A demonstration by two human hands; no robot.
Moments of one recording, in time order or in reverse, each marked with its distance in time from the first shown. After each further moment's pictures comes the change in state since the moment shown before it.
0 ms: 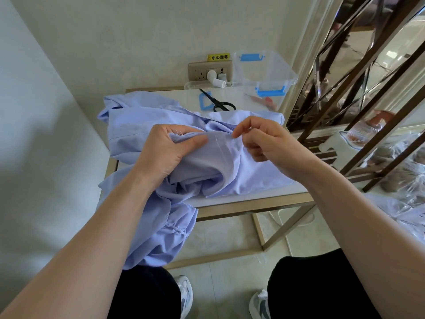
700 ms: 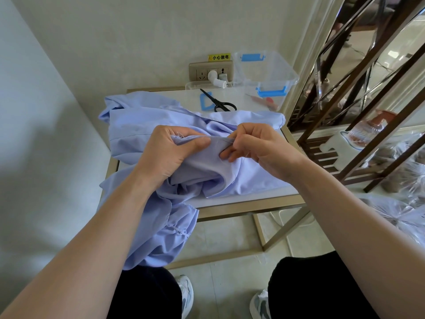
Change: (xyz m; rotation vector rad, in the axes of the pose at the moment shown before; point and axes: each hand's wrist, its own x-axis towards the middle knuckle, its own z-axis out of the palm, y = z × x) left_hand -0.003 0.004 0.001 0.012 -0.050 0.035; right_hand 0.011 0.010 0.012 0.255 -0.108 -0.066
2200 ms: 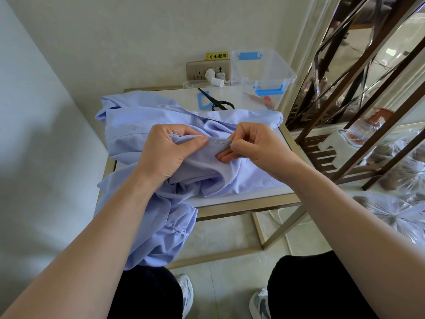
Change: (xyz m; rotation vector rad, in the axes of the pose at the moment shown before) left_hand 0.003 -0.005 0.002 0.088 0.060 0.053; right_hand -0.005 0.002 0.006 -0.188 0.135 -0.007
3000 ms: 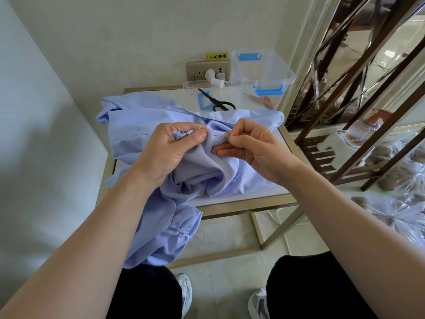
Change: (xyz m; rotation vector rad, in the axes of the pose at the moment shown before) left_hand 0.004 -0.003 0.001 -0.176 -0.102 -0.015; right_hand 0.005 0.017 -0.006 0.434 -0.141 -0.054
